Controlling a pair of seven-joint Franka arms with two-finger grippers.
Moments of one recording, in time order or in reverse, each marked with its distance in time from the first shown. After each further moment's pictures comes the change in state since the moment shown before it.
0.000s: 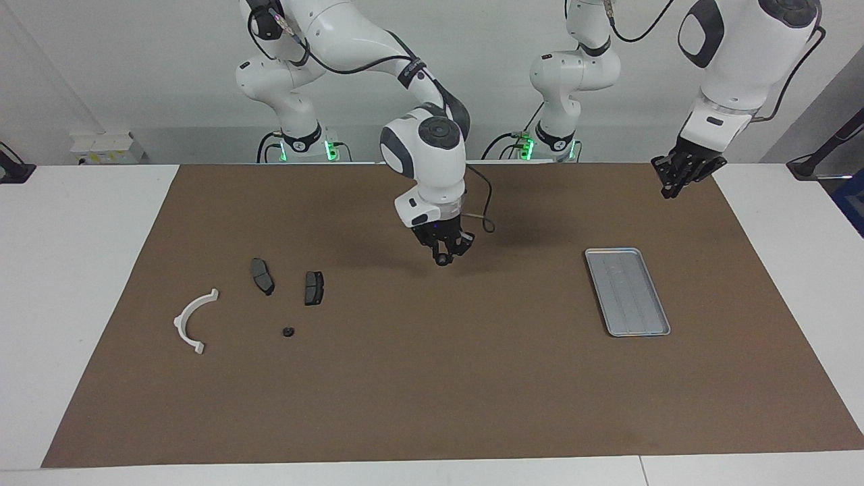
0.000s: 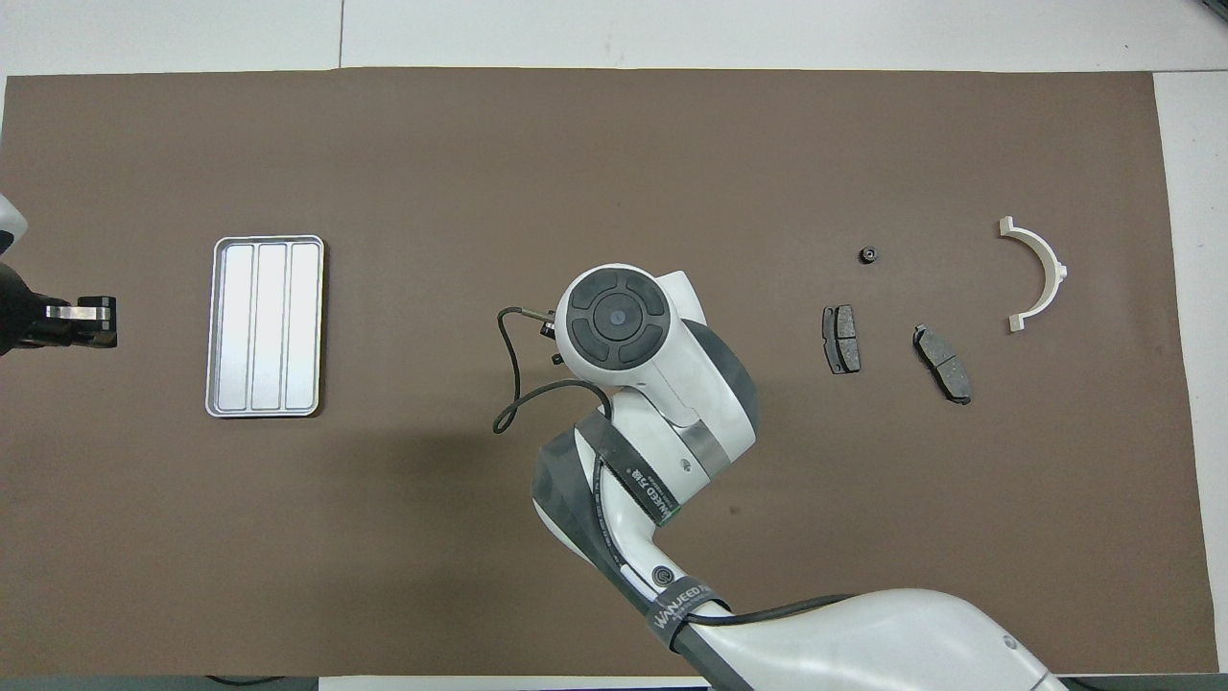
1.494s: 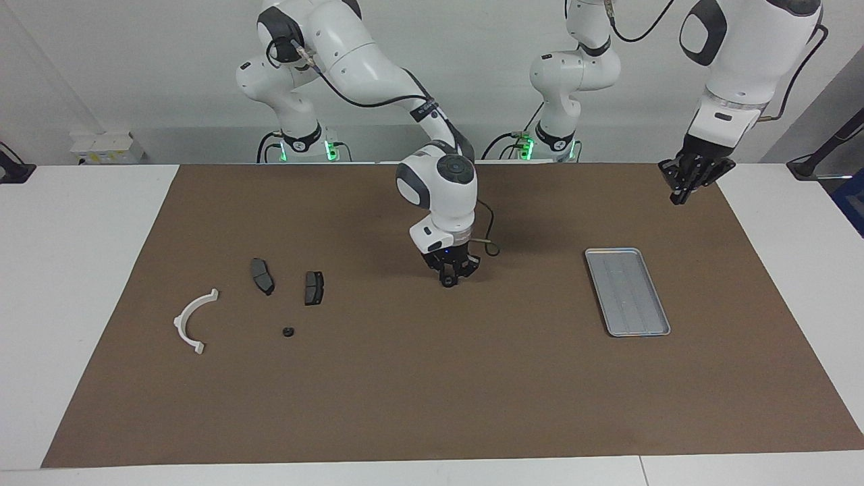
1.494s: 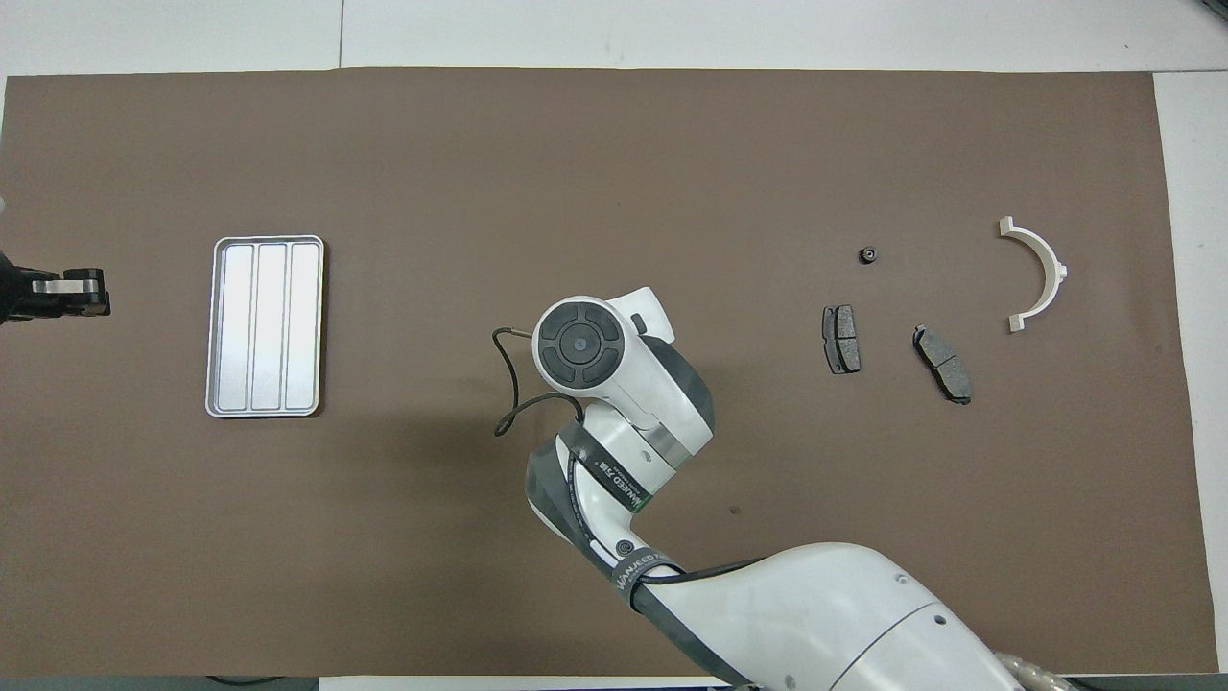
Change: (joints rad) left arm 0.001 0.000 0.005 0.000 0.000 0.111 -0.007; right arm 0.022 0.124 -0.005 0.000 -0.066 0.127 0.006
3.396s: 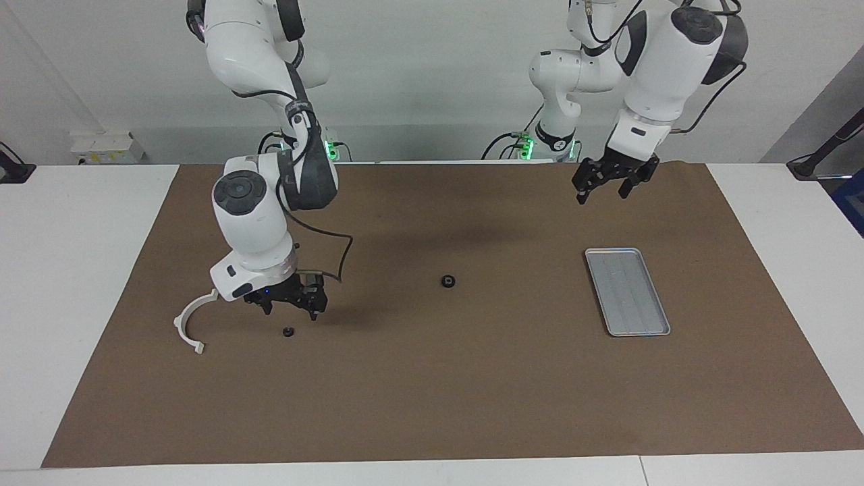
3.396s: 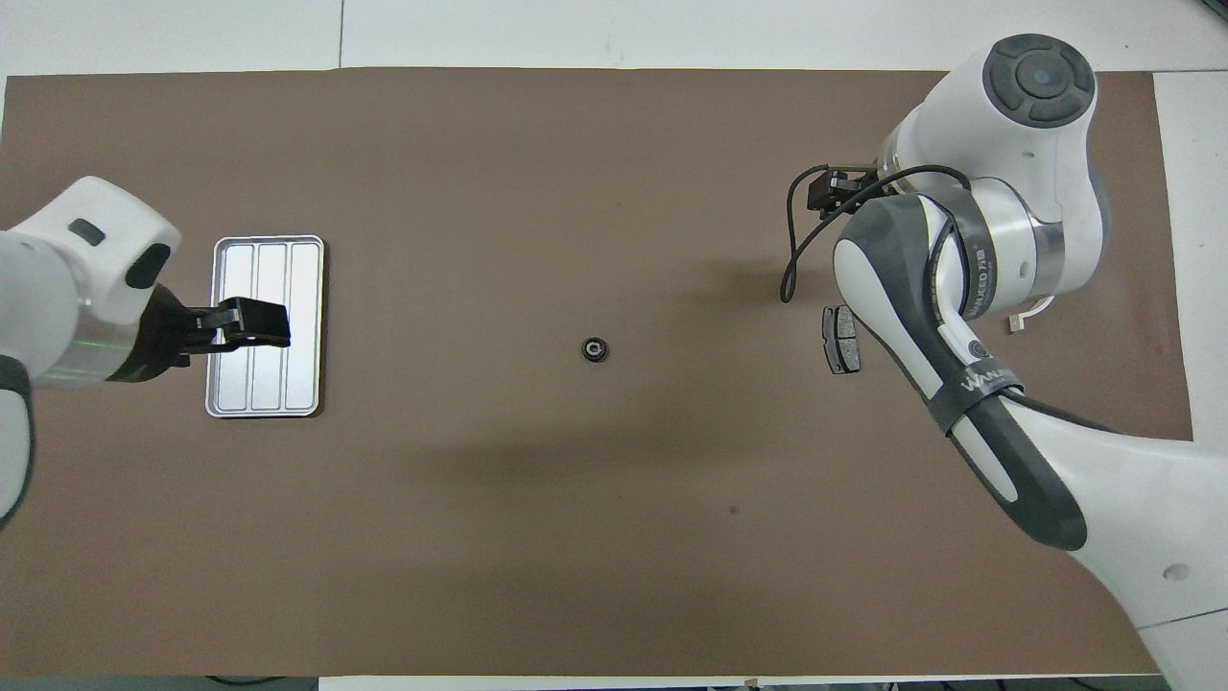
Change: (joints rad) left arm -0.235 0.009 -0.017 -0.113 -0.084 0.057 -0.348; right arm -0.519 -0.111 -0.014 0.097 0.019 -0.220 -0.729
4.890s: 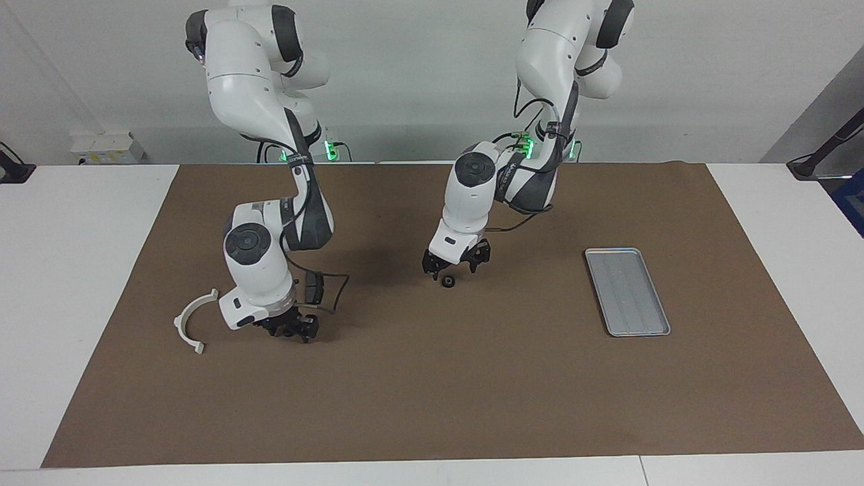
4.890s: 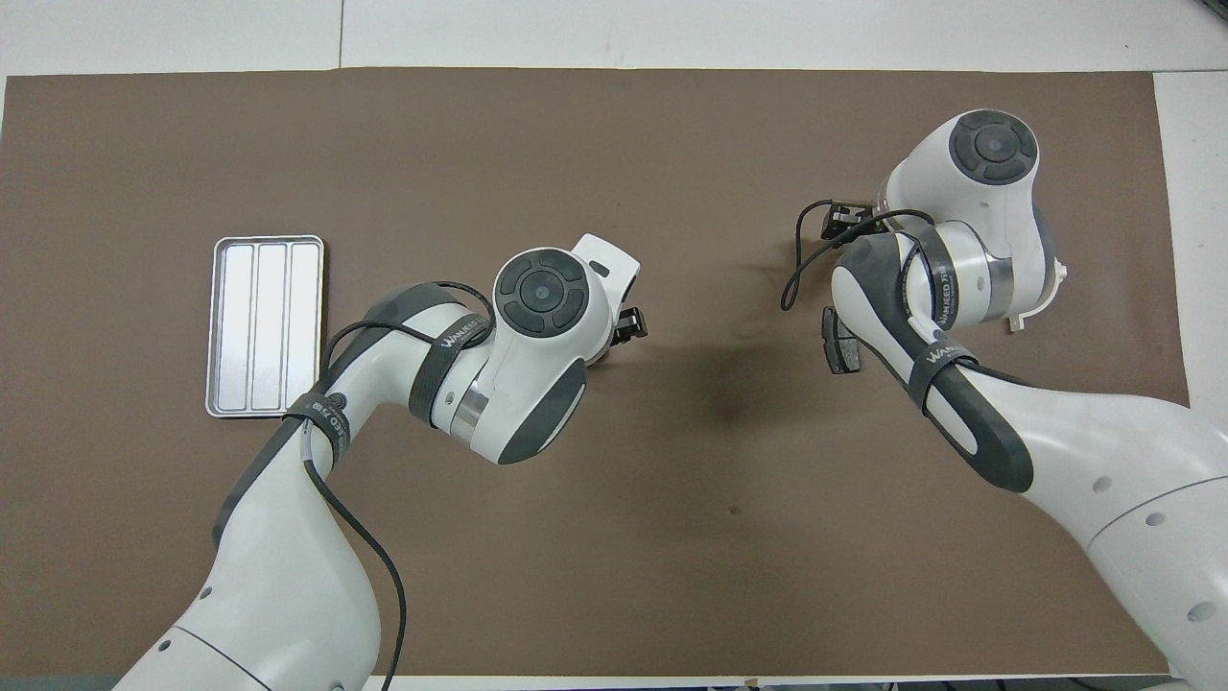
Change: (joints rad) left arm -0.389 0.530 -0.003 0.147 0.024 0.372 -0.398; right arm -0.029 0.111 0.002 -0.086 -0.038 0.159 0.066
